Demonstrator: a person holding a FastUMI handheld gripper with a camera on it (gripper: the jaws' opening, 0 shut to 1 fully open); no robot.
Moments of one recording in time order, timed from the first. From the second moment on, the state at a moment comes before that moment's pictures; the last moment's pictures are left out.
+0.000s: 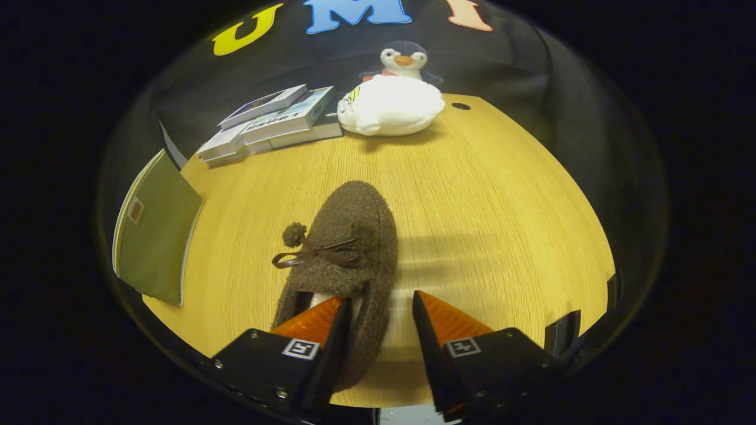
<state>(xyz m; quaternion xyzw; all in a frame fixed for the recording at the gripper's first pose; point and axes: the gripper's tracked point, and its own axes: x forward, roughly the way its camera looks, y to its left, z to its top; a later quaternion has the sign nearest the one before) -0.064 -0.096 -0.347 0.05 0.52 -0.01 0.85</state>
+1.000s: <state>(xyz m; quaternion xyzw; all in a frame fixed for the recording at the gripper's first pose) -0.048 -0.047 -0.282 0.18 0.51 -0.05 0.84</state>
